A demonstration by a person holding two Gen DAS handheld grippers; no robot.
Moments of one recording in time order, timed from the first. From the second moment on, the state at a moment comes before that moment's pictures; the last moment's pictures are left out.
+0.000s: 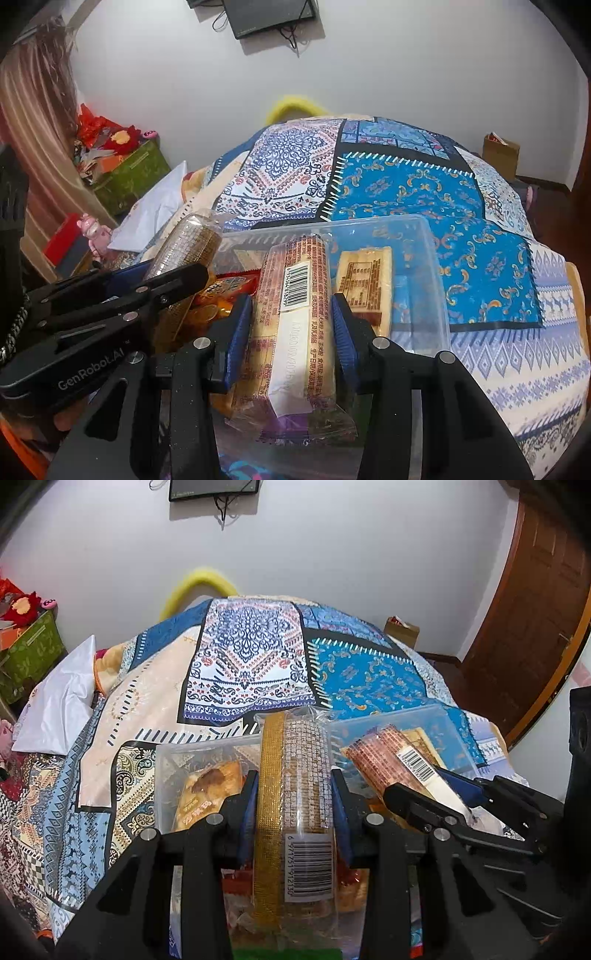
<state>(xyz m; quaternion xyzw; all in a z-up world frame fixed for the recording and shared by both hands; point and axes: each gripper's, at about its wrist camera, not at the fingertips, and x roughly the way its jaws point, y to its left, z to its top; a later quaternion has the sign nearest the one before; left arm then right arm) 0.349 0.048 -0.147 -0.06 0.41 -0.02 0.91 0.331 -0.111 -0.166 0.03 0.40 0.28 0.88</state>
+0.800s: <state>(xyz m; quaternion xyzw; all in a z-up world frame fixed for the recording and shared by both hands) 0.280 0.054 -0.090 -0.04 0.36 -0.02 0.93 0.289 -0.129 -0.114 0.00 0.35 0.29 0.89</state>
